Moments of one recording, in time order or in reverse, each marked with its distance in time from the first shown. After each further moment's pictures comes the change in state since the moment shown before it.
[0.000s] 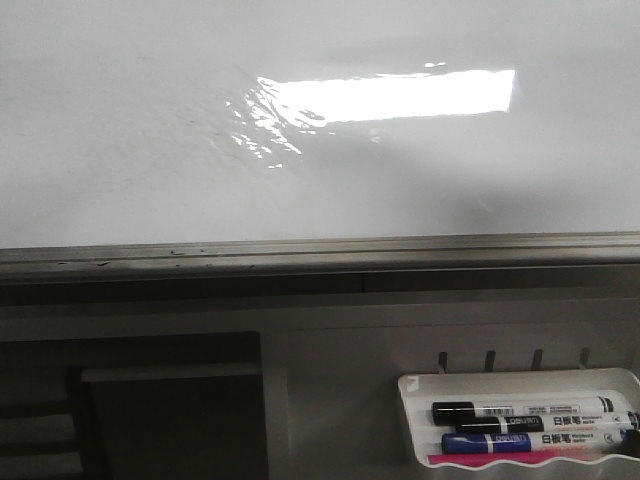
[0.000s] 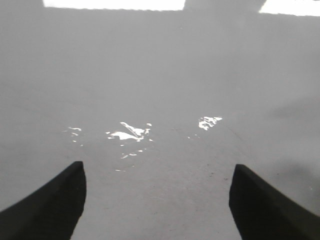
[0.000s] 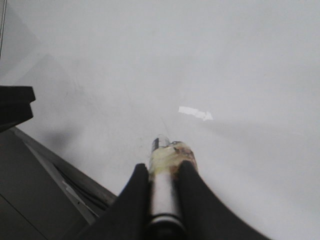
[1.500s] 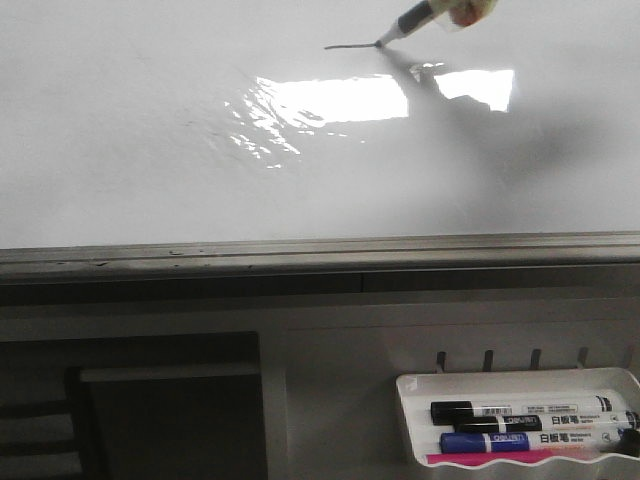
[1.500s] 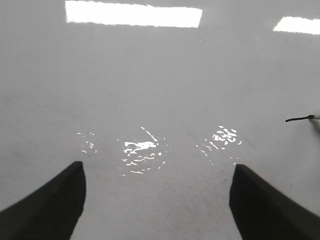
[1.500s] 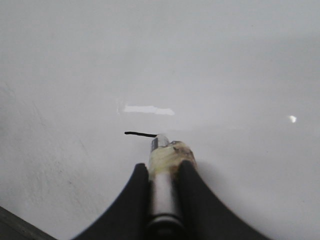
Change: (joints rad) left arm 0.000 -0.046 0.040 -0.015 -0.064 -0.002; right arm 0.009 0.199 -0.029 0.293 -0.202 -0.258
